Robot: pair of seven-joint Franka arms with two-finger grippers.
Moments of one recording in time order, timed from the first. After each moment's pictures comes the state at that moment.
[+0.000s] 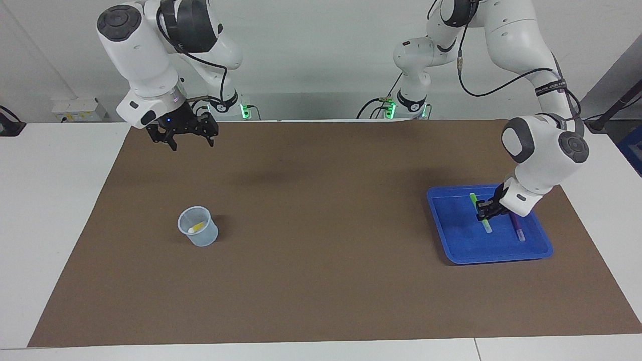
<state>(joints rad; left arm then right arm) 0.09 0.33 -0.12 -1.73 -0.09 1.96 -0.19 -0.33 -0.04 0.42 -1.76 0.04 1.63 -0.01</state>
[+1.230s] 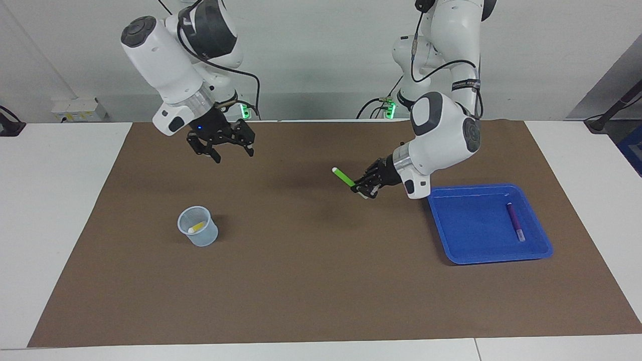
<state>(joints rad) -0.28 0.29 -0.13 -1.74 -0.73 2.01 -1.24 -0.19 -0.04 0.43 -1.87 0.32 2.00 0.25</state>
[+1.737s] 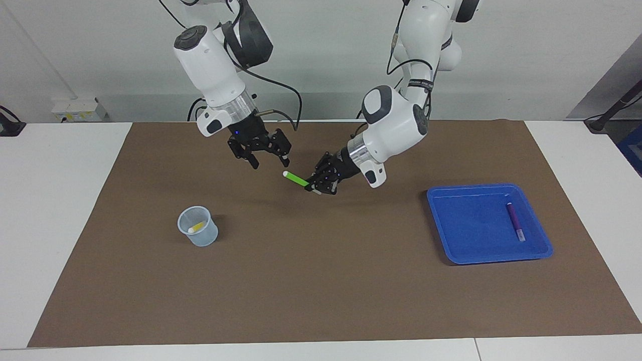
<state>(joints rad) -0.48 0.30 -0.13 -1.80 -0.97 2.35 -1.50 -0.09 0.00 0.43 -1.93 0.33 2.18 0.44</state>
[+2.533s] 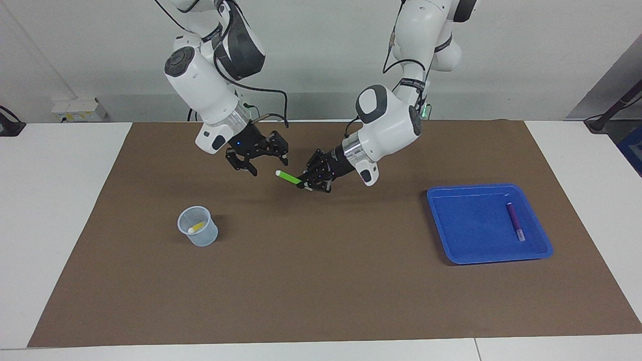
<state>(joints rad) -0.49 0.30 -0.13 -1.81 -1.05 2.35 -1.51 -0.13 0.02 0.42 -1.92 0.43 2.09 0.05</state>
